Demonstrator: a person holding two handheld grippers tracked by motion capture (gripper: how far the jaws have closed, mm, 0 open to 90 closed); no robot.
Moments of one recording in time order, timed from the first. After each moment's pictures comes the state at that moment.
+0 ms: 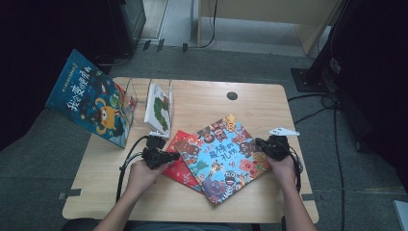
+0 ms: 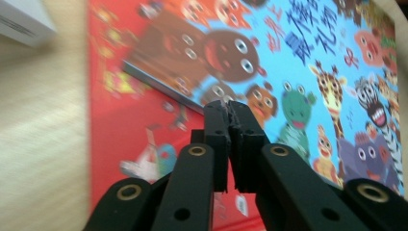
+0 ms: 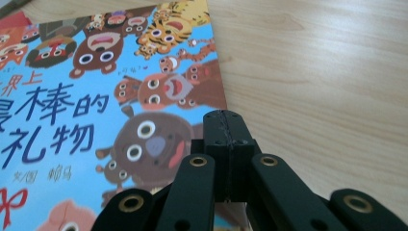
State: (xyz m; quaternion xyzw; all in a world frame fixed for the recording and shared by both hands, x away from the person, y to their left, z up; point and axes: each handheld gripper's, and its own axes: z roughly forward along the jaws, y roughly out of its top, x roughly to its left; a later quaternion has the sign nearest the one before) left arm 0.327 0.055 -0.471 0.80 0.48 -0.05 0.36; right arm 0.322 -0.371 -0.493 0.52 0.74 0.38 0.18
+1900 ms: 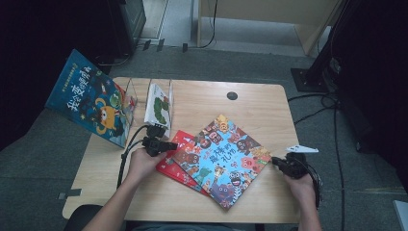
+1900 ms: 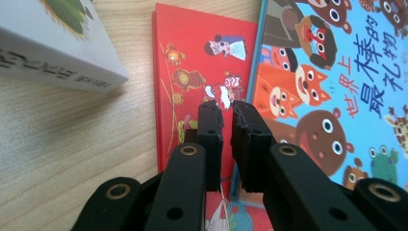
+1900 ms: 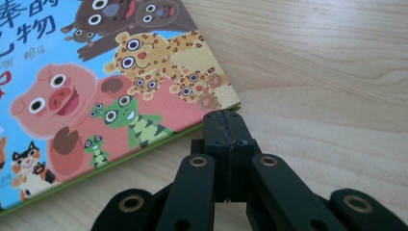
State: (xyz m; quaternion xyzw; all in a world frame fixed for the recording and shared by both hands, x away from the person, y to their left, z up) left arm 0.367 0.056 -0.483 0.81 0.49 -0.04 0.32; right arm 0.269 -0.418 -0.507 0.56 0.74 0.34 0.15
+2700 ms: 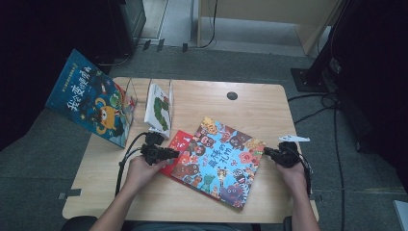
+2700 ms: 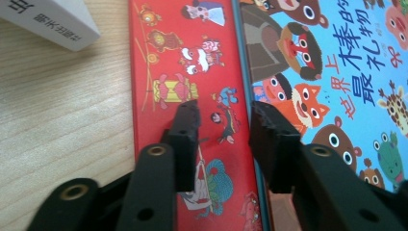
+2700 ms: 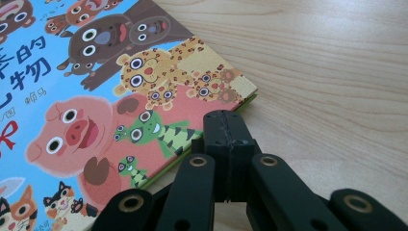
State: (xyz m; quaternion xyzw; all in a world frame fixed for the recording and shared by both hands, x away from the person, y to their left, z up) left arm 0.342 0.059 -0.487 0.81 0.48 -0.04 0.34; right arm 0.306 -0.403 -0.507 0.55 0.74 0.36 0.13
